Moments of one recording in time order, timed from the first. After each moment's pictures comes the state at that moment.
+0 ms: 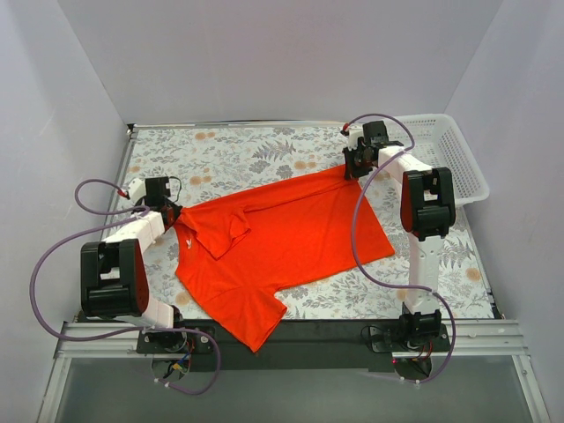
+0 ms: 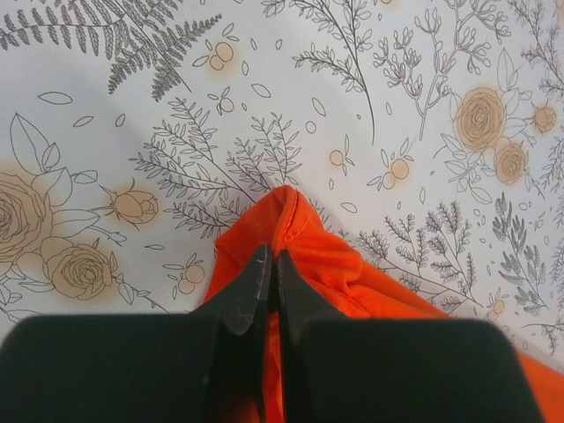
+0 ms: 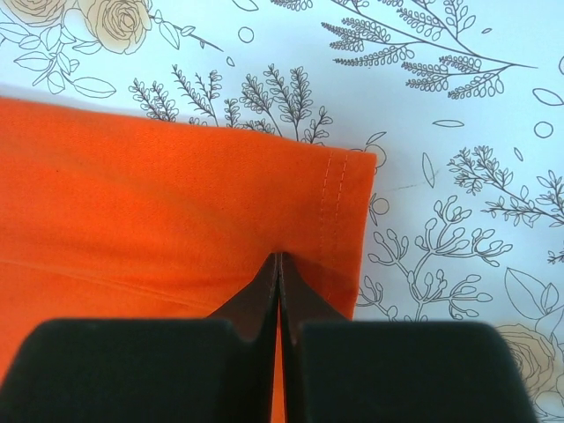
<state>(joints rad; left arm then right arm) 0.08 1.49 0.77 -0.13 -0.32 -0.81 0.17 2.23 1.70 -0.43 -0.33 -0.18</state>
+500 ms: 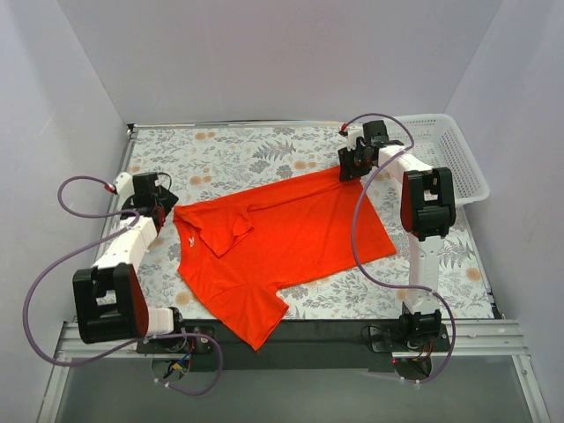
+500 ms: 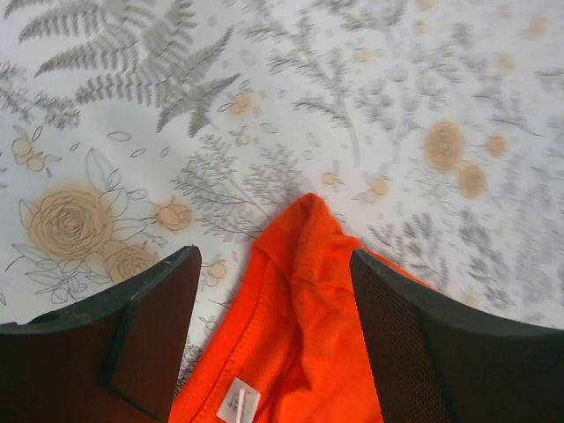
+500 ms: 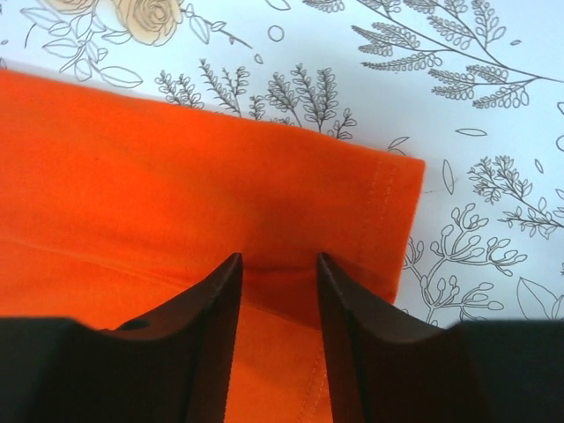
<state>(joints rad) 0.11 1.39 0.79 -0.22 -0.37 -0.78 0.17 2.23 1.71 -0.45 -0.36 -0.21</state>
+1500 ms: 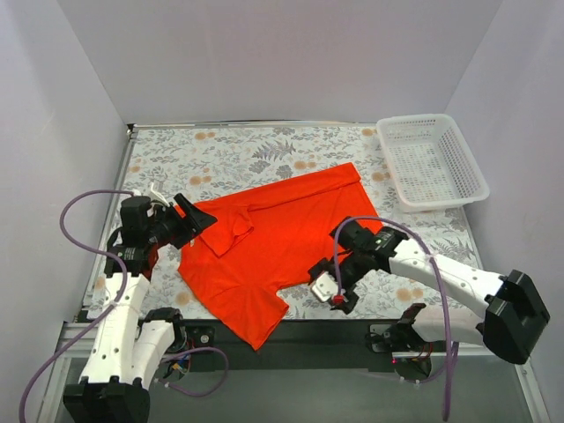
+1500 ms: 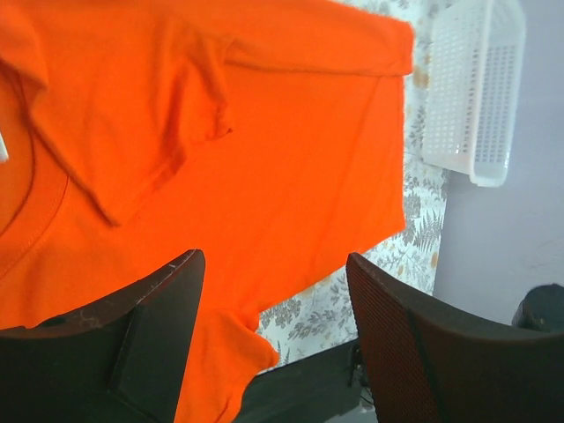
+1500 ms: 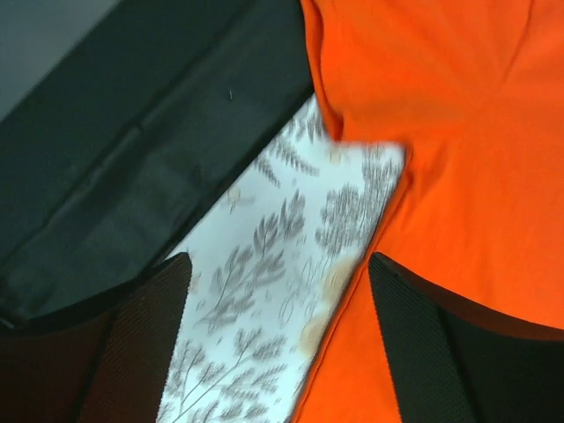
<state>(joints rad) 0.02 0.80 0.72 -0.58 0.46 -0.71 0.76 1.18 0.75 -0.90 -0.82 -1.49</state>
